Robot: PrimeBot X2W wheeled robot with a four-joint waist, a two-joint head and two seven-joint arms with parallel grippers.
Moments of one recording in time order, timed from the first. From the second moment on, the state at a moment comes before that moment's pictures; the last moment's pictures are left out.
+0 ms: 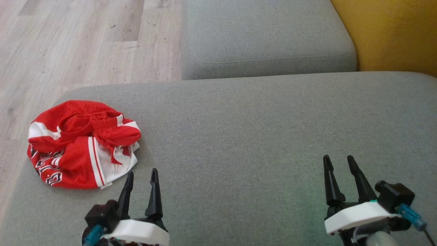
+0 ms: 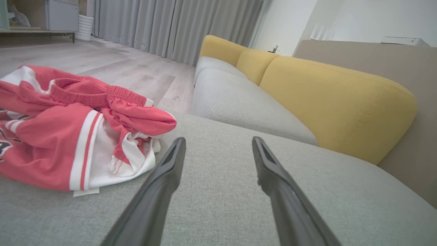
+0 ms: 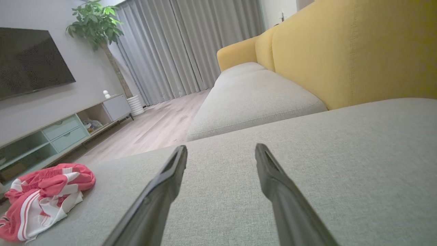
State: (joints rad) left arm 0.01 0.04 -0.23 0.29 -0.43 -0.02 -0.18; right arm 0.03 -0.04 0.08 0.26 0.31 0.12 -0.18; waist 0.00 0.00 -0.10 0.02
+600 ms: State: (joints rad) left arm -0.02 0.04 -0.27 0.32 -0.23 0.00 -0.23; right arm 0.03 -0.04 0.08 0.26 0.07 0.12 -0.23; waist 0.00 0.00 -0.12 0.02
